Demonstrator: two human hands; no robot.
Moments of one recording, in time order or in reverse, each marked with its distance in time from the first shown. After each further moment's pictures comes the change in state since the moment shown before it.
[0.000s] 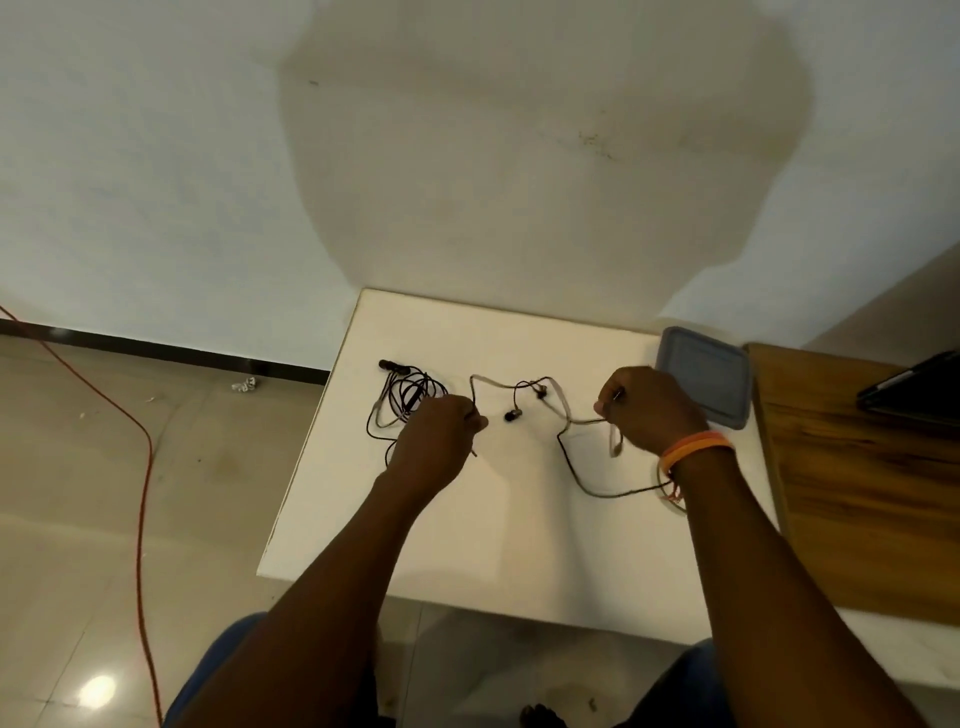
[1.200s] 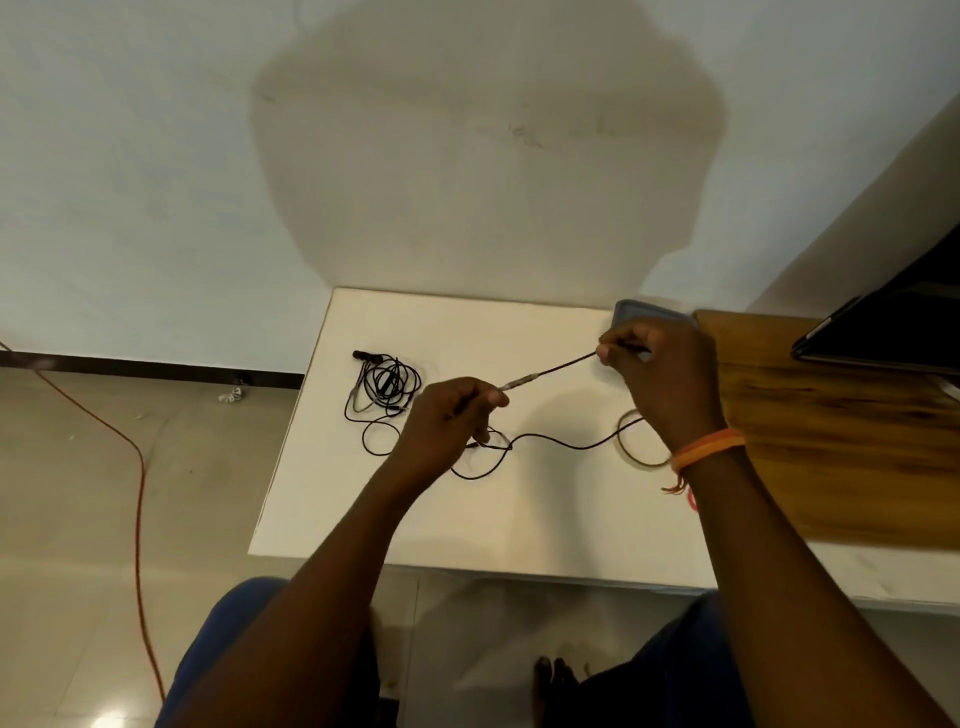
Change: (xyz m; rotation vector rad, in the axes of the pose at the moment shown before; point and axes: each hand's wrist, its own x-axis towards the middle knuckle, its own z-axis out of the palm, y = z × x) left_hand -0.051 0.048 0.002 -0.616 -0.033 0.151; right_hand -0.062 0.022 -0.032 0.350 0.501 -0.257
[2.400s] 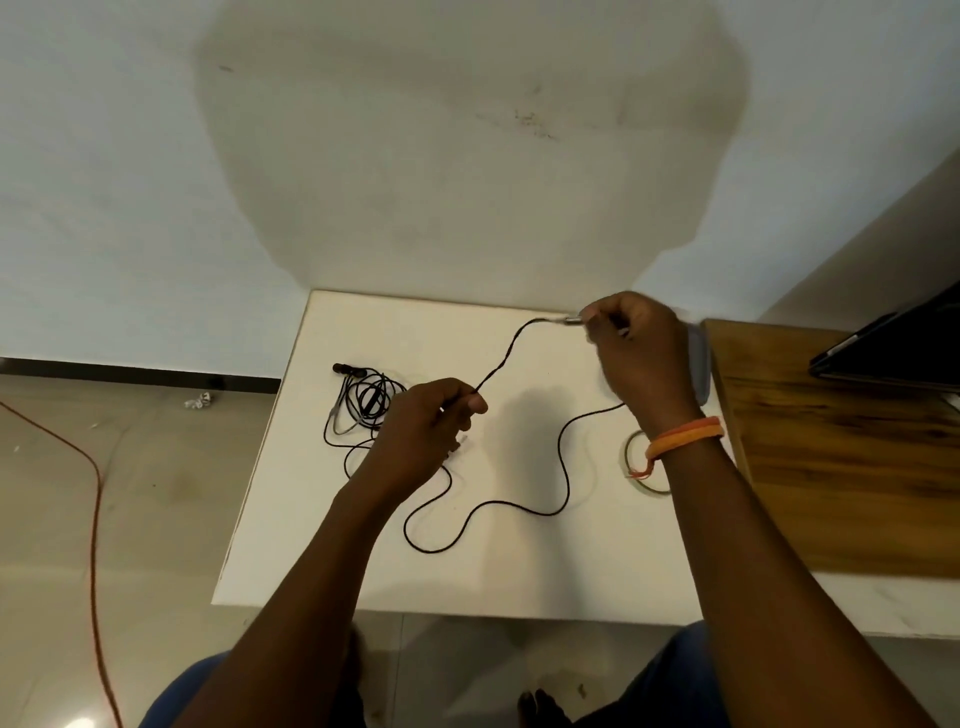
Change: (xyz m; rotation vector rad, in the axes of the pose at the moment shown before) left_hand 0.035 -0.010 -0.021 0.171 0.001 -0.038; right_hand 0.045 -0.020 0.039 0.116 0.056 0.153
